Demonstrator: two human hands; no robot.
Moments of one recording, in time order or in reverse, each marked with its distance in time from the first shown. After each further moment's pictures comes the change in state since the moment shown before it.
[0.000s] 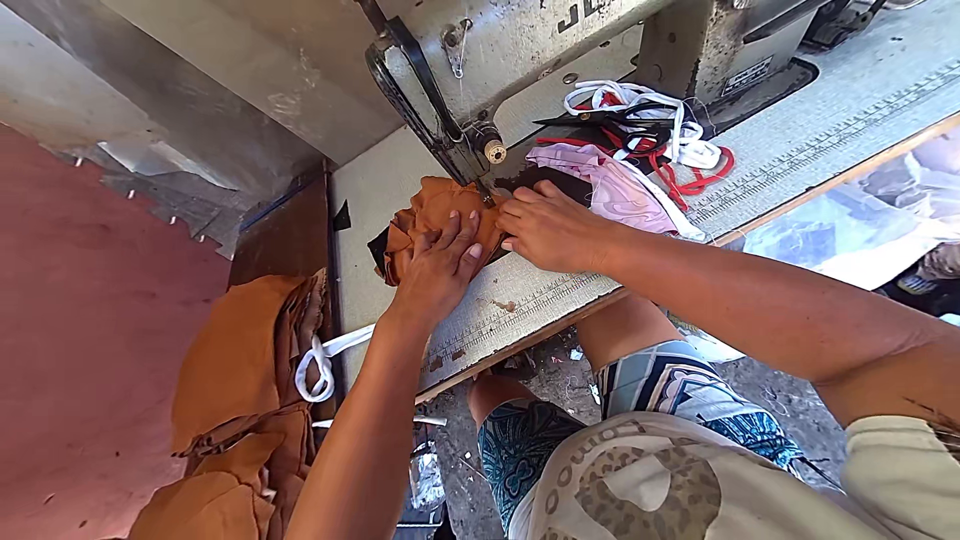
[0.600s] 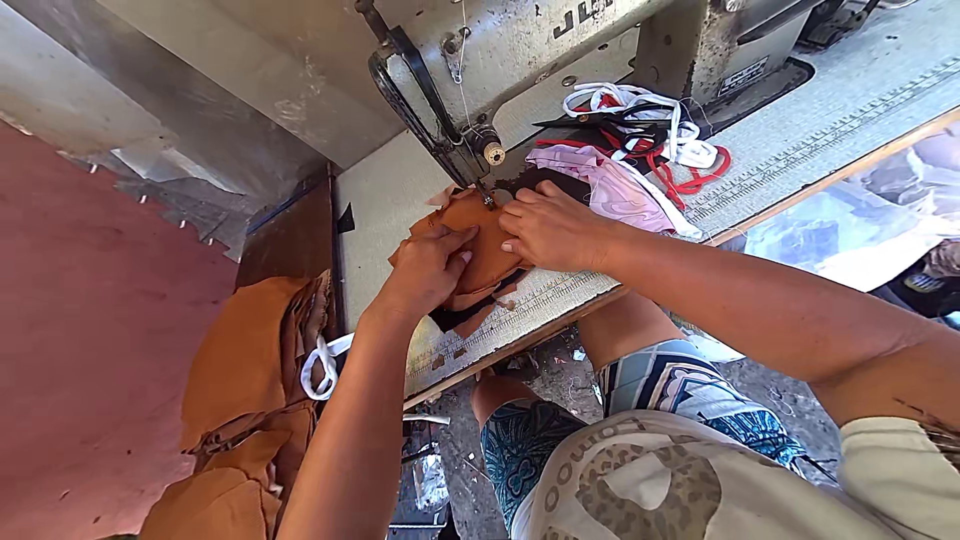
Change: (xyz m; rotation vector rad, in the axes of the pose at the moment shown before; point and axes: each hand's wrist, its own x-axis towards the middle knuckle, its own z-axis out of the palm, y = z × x) left_hand 0.006 0.000 -0.029 -0.106 -0.002 0.096; right_hand -0.002 -0.001 -0.005 0.005 -0.015 0.034
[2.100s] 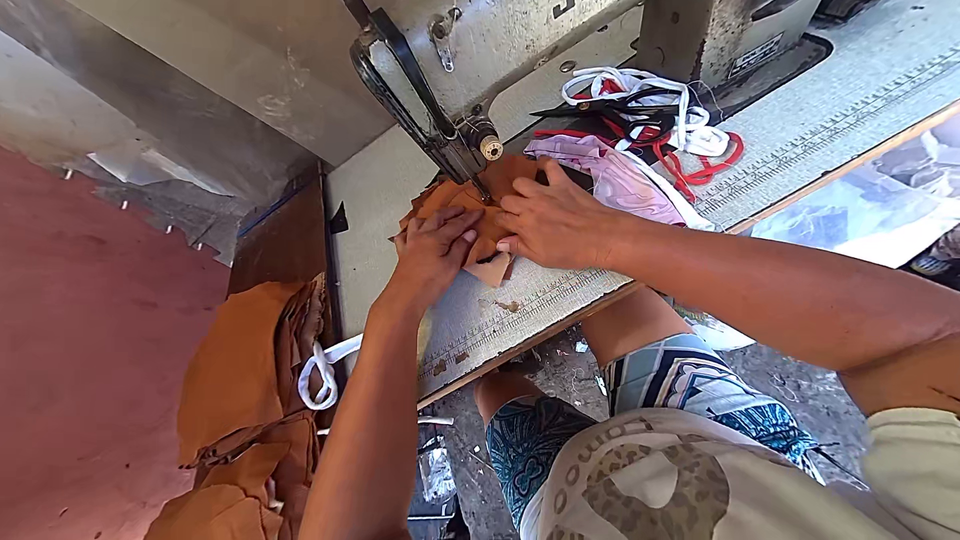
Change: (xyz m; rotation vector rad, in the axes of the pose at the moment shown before) left_hand 0.019 -0.019 0.019 -0.077 0.022 -0.071; right_hand 0.000 0.000 -0.005 -0.073 -0.006 -0.022
